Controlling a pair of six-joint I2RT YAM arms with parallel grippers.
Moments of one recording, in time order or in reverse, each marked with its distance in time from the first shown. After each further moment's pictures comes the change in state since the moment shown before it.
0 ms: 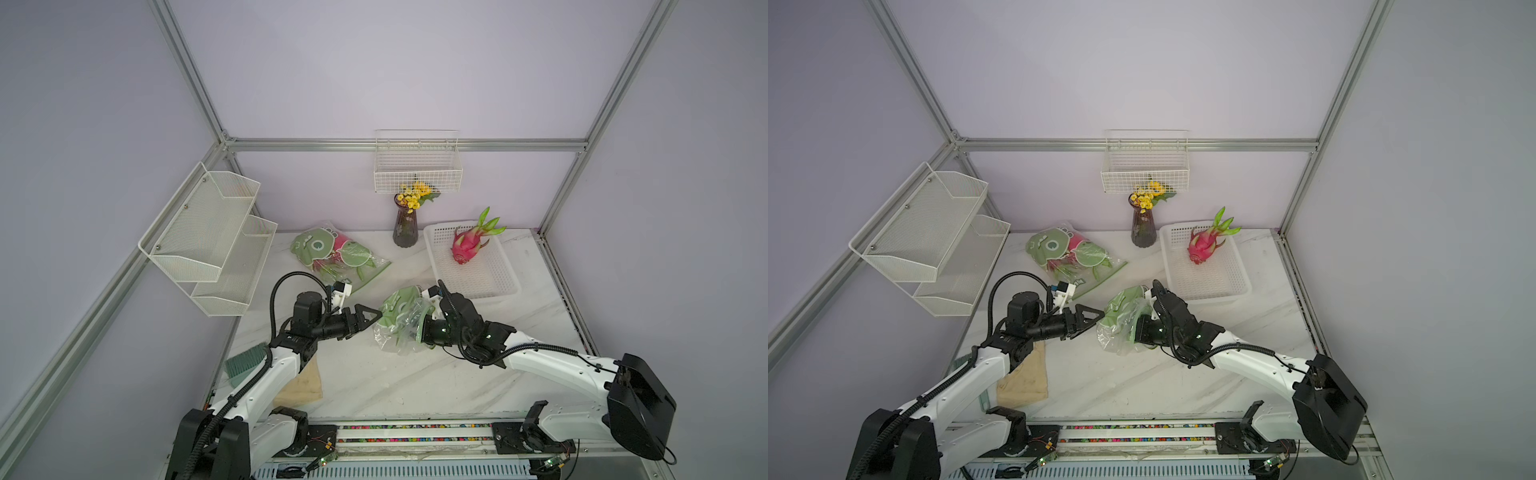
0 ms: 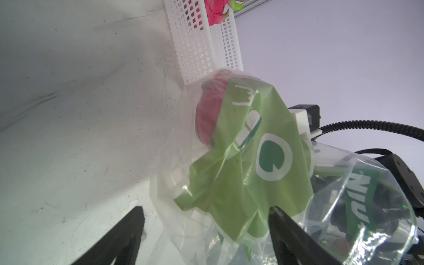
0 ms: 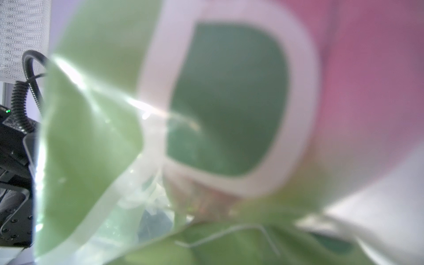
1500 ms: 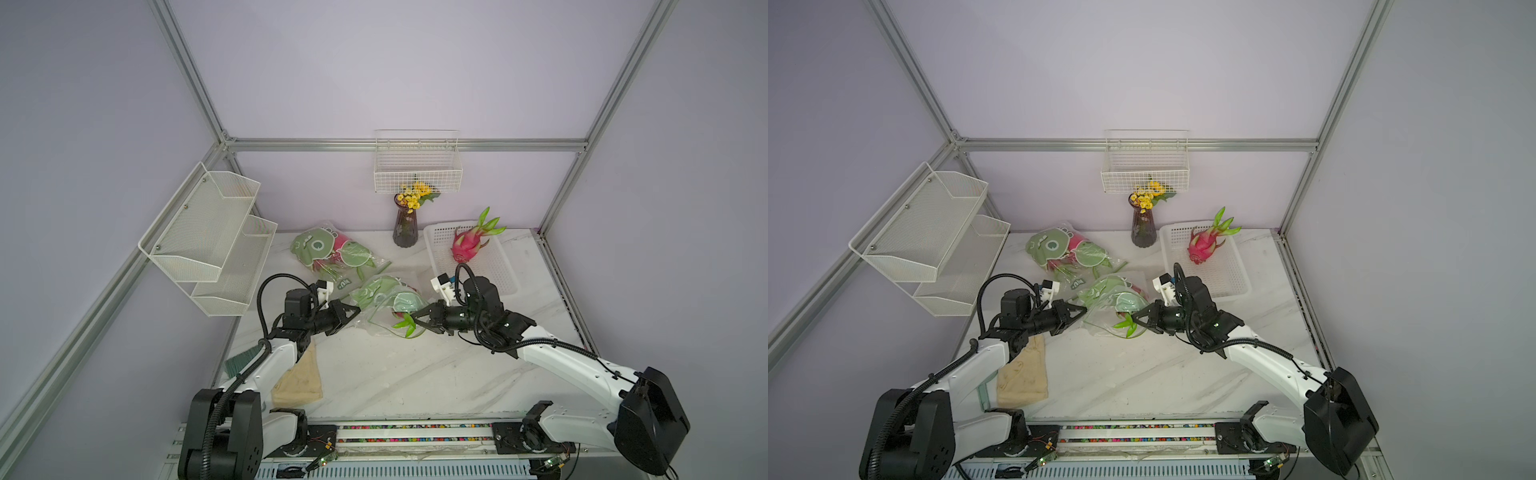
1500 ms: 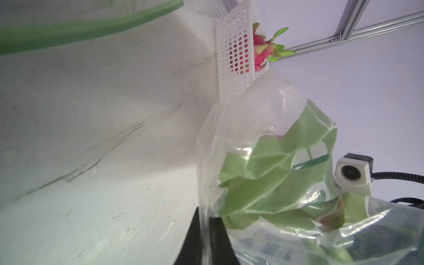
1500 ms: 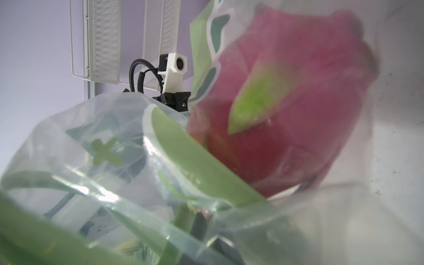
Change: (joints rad) left arm 0.164 0.115 0.027 -0.040 -0.103 0.028; right arm -0.186 -0.073 0.021 0.014 -0.393 0.048
